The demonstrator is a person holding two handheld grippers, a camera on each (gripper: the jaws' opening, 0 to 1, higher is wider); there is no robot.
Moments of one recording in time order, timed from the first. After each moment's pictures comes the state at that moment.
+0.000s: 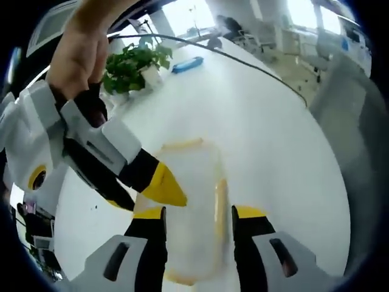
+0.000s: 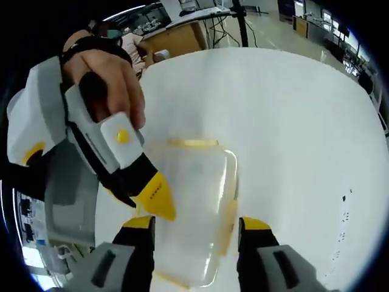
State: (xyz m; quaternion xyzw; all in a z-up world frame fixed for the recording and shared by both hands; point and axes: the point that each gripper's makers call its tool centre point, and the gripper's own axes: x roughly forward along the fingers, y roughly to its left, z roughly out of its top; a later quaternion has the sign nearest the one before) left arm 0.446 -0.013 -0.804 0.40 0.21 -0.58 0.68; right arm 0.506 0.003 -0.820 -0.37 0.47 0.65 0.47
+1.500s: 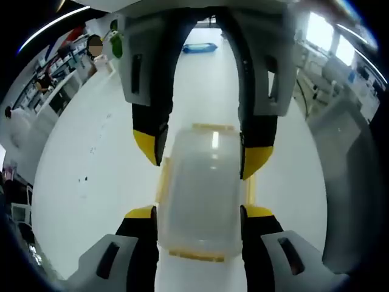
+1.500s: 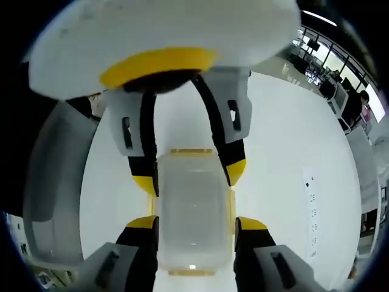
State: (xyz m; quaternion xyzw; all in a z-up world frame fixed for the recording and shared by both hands) left arm 0.495 0.017 -0.803 0.34 0.35 -0.55 0.68; right arm 0.490 -0.003 -0.790 -0.36 0.41 0.55 0.63
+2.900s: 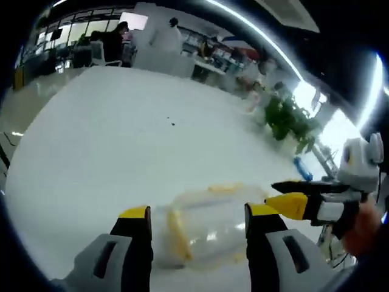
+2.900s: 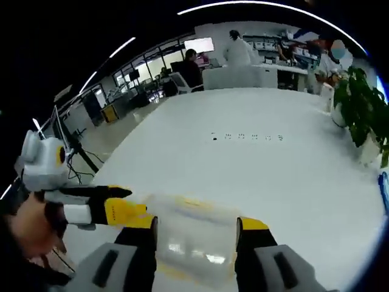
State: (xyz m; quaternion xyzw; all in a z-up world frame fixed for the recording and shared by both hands) left arm 0.511 0.076 -0.795 -0.17 0.38 -0.21 0.88; right arm 0.499 -0.039 -0.774 0.13 0.35 0.18 0.91
